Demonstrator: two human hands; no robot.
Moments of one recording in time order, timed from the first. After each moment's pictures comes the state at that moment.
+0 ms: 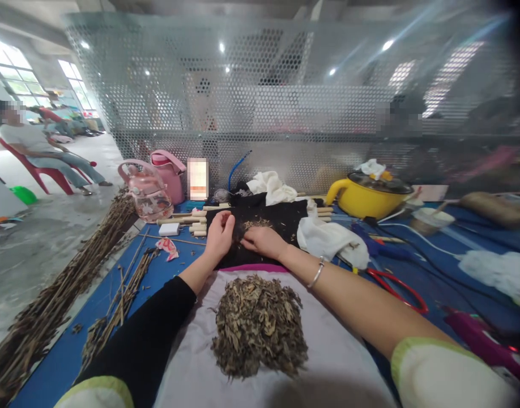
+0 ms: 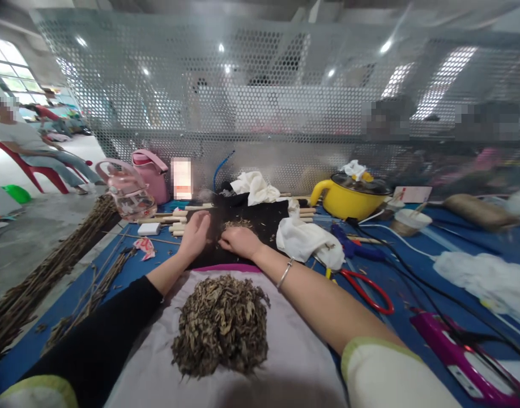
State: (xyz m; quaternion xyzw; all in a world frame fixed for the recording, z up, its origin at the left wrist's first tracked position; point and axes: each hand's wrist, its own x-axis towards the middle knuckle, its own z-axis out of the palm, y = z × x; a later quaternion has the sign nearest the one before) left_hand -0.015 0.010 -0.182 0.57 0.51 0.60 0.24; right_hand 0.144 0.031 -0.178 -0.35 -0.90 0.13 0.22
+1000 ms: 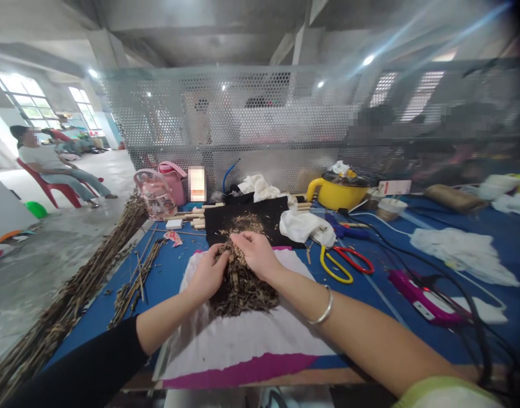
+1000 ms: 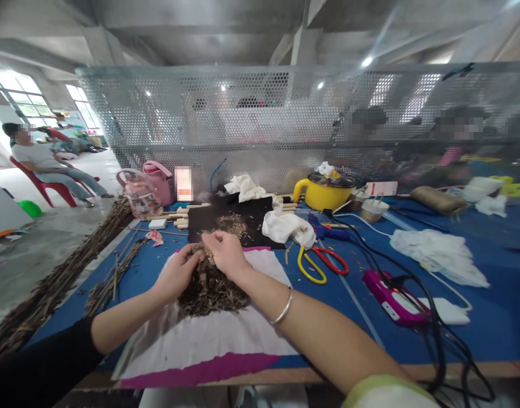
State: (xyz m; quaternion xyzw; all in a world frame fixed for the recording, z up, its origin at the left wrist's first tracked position) left_hand -0.002 -0.159 -0.150 0.59 0.58 0.47 0.32; right_hand 0.127 -0.124 -0.127 -0.41 -0.60 0.48 0.49
